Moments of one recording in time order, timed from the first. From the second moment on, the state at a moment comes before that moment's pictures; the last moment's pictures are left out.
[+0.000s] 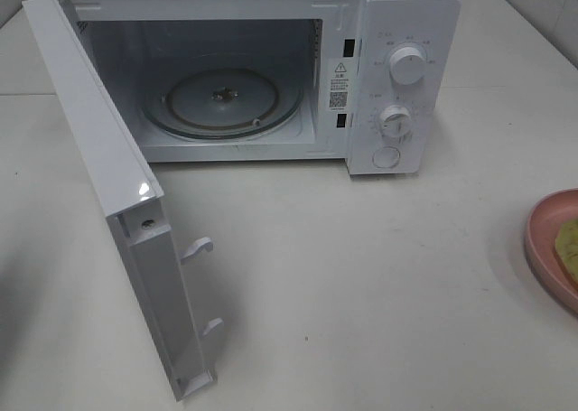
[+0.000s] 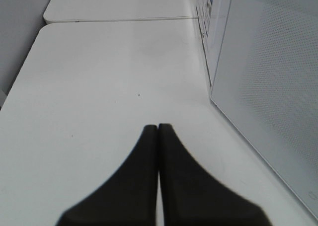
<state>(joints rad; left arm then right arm) 0.01 0.94 -0.32 -0.08 -0.11 0.10 0.05 0.00 -0.51 -0.04 1.04 0.07</state>
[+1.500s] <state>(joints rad) -0.27 1.59 -0.45 0.36 -0.88 -0.20 0.05 0.00 -0.51 -0.04 1.04 0.07</state>
